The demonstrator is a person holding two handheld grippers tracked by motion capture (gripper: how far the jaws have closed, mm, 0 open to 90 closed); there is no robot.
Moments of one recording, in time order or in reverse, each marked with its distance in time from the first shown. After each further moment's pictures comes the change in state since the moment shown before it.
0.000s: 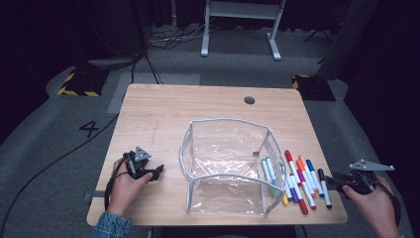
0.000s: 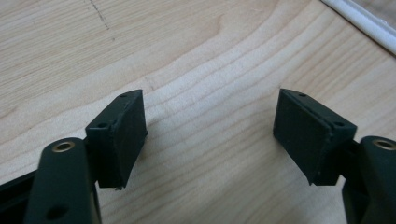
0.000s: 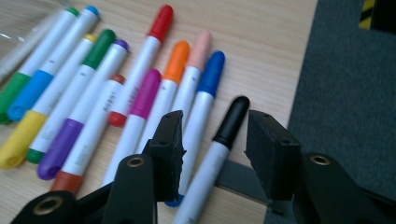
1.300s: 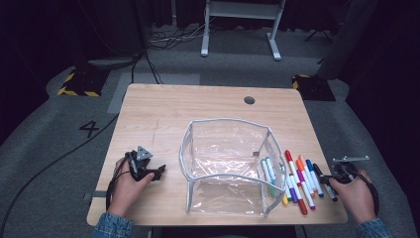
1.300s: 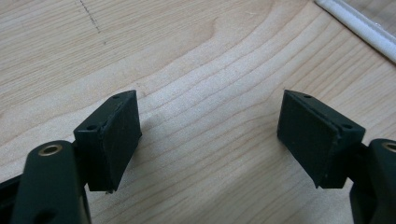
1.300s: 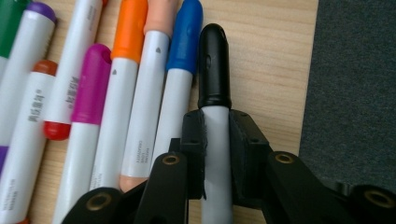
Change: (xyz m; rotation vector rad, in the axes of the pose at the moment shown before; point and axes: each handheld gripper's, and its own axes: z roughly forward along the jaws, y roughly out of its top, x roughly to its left) left arm -0.003 0.002 0.002 0.004 -0.010 0.007; right arm 0.002 0.010 0.045 0.196 -0.071 0.139
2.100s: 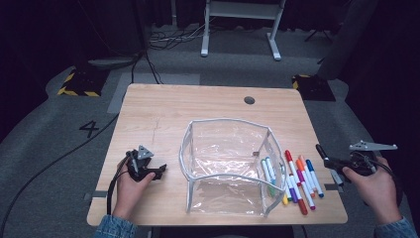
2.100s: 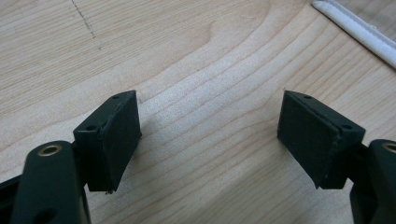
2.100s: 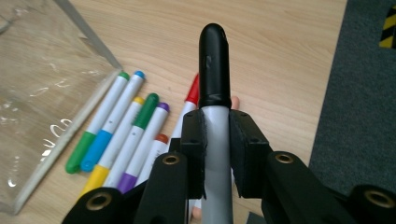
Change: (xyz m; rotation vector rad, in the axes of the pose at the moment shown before) left arm 0.001 0.002 0.002 0.001 -0.012 0.013; right arm 0.021 0.037 -0.082 -0.237 0.153 -0.166
